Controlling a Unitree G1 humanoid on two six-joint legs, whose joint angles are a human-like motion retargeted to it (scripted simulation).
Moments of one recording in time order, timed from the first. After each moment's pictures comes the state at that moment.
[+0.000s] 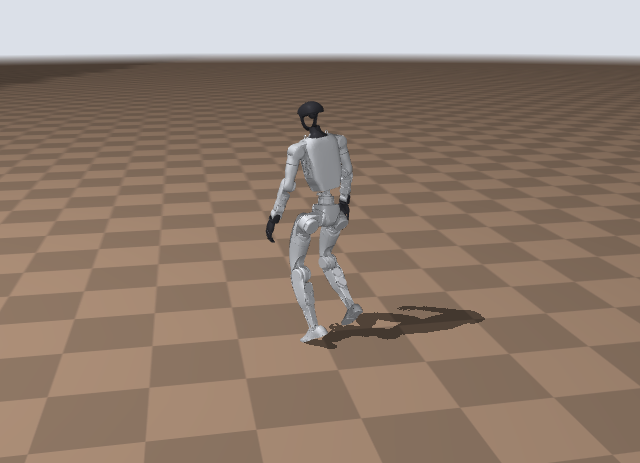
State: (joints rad) left arm -0.20 0.38 -0.33 1.20 -0.13 -0.09 0.02; right arm -0.16 -0.28 0.38 1.21 0.08 0.00 0.11; waist -0.10 -0.21 0.05; left_leg -0.31 -0.07 0.10 0.60 0.09 -0.18; right_leg -0.54 -0.23 0.05 1.12 0.07 0.26
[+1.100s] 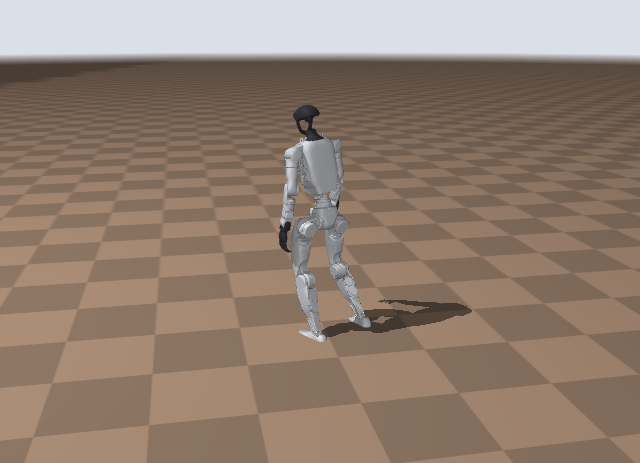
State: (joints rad) left arm -0.06 0.27 -0.39 1.29 -0.20 -0.13 -0.02; right arm -0.27 -0.21 0.33 1.30 -0.03 -0.04 -0.07; waist -0.01 -0.15 0.04; left_leg -0.25 -0.07 0.08 0.43 -0.43 0.06; right_leg -0.37 -0.28 0.01 0.71 -0.38 0.23
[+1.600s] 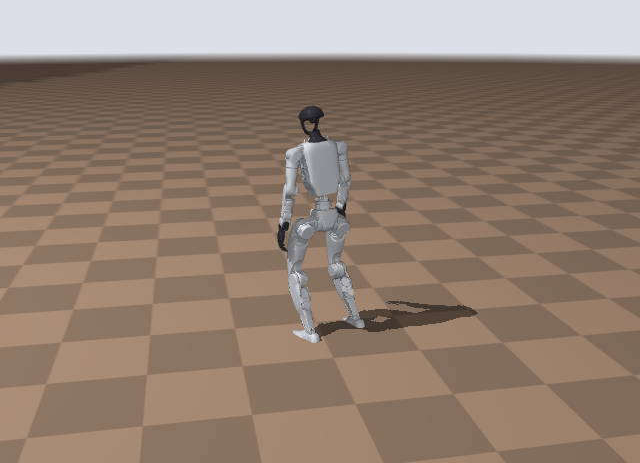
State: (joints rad) left arm 0.00 0.27 -0.37 1.25 -0.19 -0.15 0.05; right arm -0.21 -0.20 0.35 1.25 -0.08 -0.09 -0.14; waist -0.03 -0.12 0.03; left_leg -0.31 0.04 0.12 0.68 -0.51 0.06; right_leg -0.41 -0.17 0.07 0.76 -0.42 0.19
